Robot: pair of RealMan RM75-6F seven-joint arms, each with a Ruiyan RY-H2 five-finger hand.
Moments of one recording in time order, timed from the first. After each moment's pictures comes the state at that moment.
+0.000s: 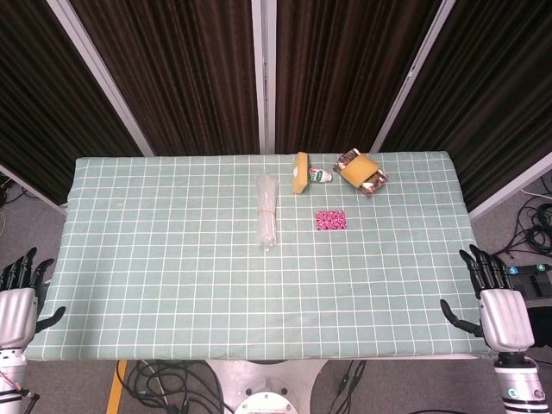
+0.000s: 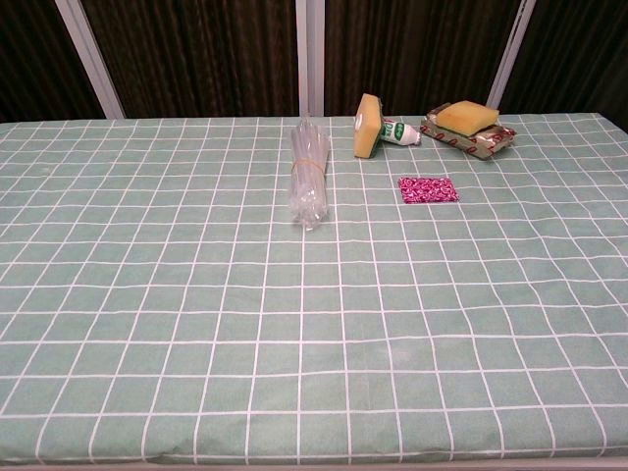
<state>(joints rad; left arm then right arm) -0.02 -1.24 -0.07 -1.56 1.40 1.52 0.17 0.06 -1.12 0.05 -1.73 -1.54 1.52 -0.04</state>
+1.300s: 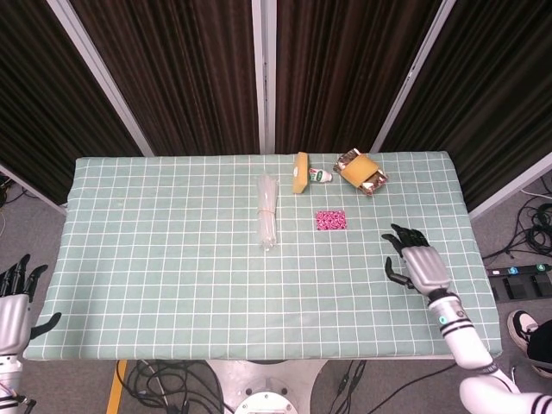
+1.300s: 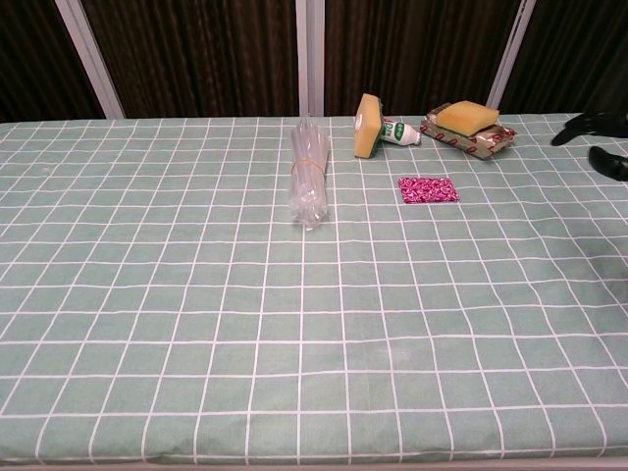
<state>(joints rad) 0.00 -1.25 -0.06 -1.55 1.38 1.53 0.15 0.47 -1.28 0.19 -1.62 -1.13 0.92 -0.24</state>
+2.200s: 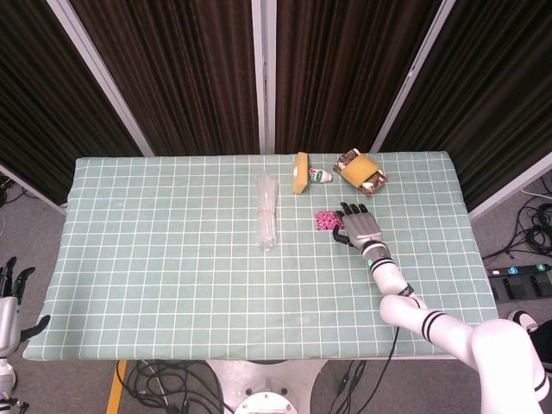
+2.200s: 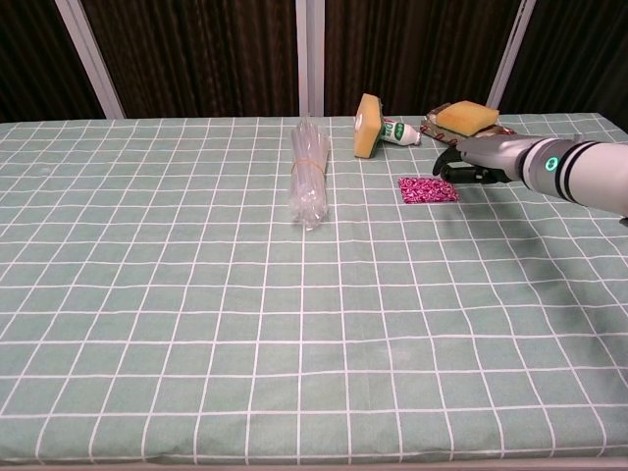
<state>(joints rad) 0.02 -1.22 -0.07 -1.57 1.35 1.54 0.19 0.90 -1.74 0.21 -0.93 -0.74 0.57 -0.44</state>
